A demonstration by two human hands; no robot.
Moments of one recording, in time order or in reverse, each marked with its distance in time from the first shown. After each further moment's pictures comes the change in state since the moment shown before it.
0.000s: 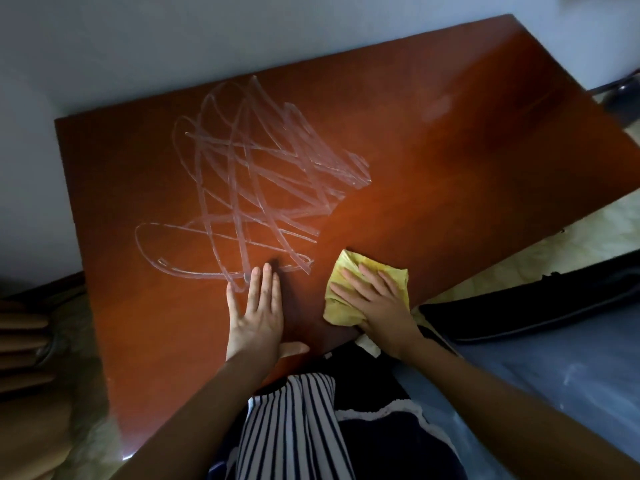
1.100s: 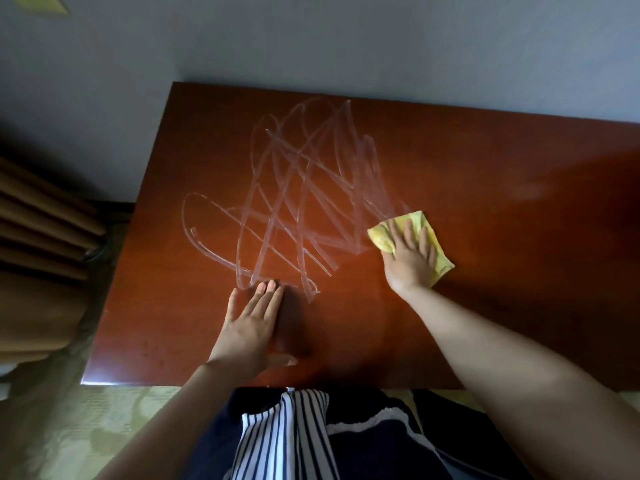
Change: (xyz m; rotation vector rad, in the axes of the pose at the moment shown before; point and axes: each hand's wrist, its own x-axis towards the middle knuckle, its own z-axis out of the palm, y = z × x) left_hand 0.001 0.021 -0.012 -0.380 0.001 -0.188; right_hand 0.162 0.088 -0.053 -0.008 -0.112 0.368
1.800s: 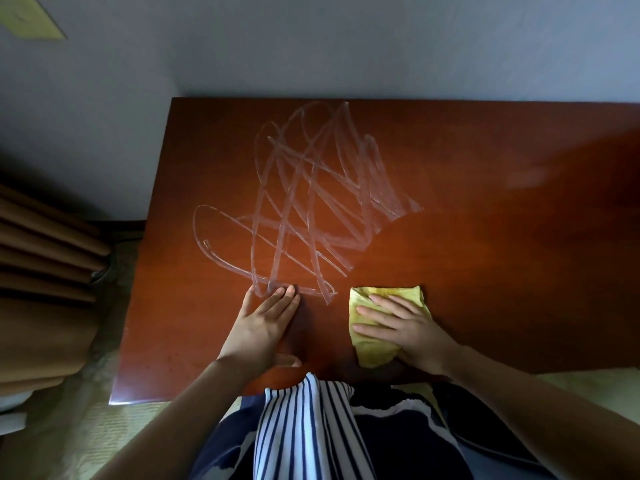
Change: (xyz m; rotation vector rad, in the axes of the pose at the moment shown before) left_hand 0.006 -0.030 -0.005 0.093 0.033 0.192; right_hand -0.096 0.031 0.029 -0.192 -0.107 -0.986
